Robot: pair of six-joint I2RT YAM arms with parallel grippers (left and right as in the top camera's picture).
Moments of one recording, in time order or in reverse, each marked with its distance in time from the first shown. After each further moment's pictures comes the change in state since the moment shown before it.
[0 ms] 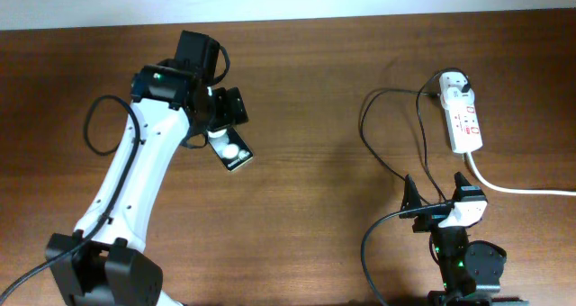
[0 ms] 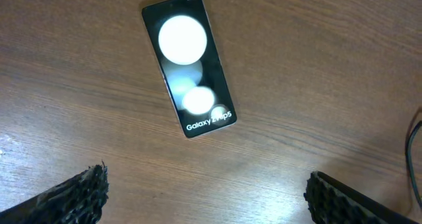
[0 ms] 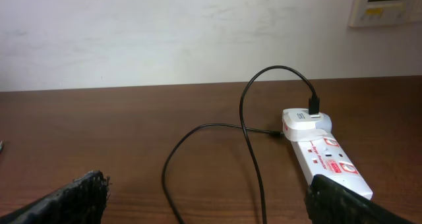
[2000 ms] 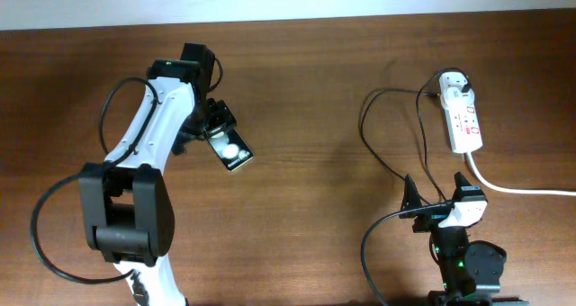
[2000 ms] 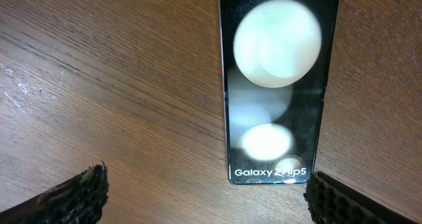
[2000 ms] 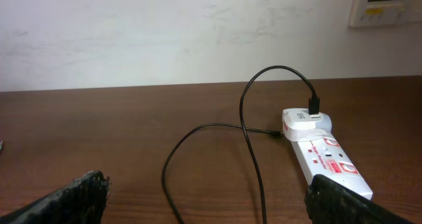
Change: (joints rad) left arm 0.091 0.287 0.009 -0.002 -0.044 -0.131; right arm 0.000 0.000 0.000 0.000 0.000 0.000
